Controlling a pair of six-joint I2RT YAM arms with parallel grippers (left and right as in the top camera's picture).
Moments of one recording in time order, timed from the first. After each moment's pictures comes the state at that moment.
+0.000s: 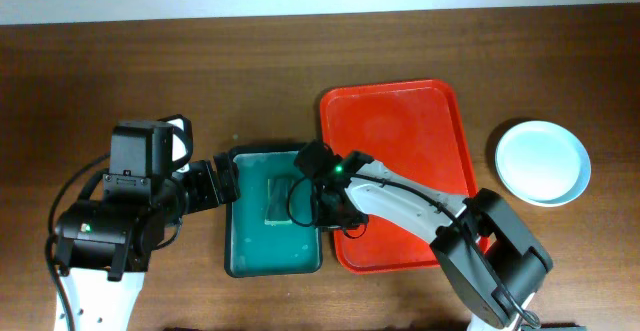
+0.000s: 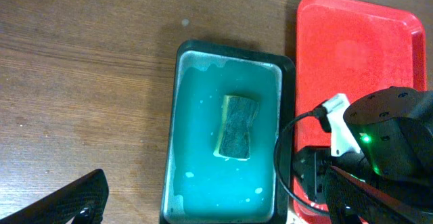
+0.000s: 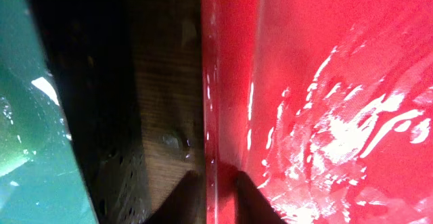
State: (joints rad) left arm -0.14 1.09 1.25 -1.14 0.08 -0.36; right arm 0.74 1.91 1.21 -0.80 -0.13 0.68
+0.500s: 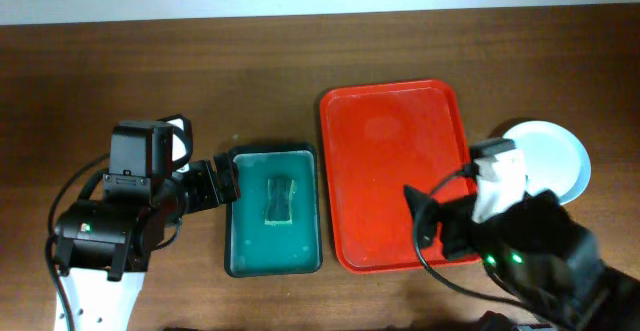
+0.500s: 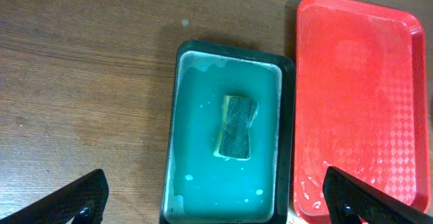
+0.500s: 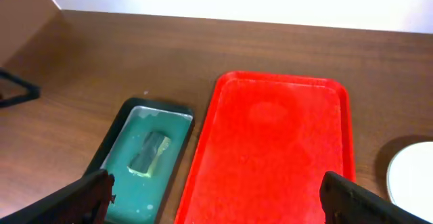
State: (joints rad) left arm -0.14 1.09 1.25 -1.14 0.08 -0.36; right arm 0.75 0.80 1.30 -1.06 0.30 0.37
